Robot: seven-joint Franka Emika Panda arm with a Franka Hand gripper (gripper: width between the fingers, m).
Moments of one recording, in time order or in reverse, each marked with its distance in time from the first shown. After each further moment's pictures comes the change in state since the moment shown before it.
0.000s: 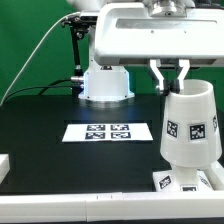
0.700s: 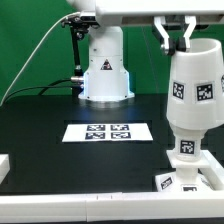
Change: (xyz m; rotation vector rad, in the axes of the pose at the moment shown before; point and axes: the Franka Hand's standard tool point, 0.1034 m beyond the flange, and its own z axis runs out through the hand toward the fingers) arm 0.027 -0.005 -0.038 0.025 -0.034 0.035
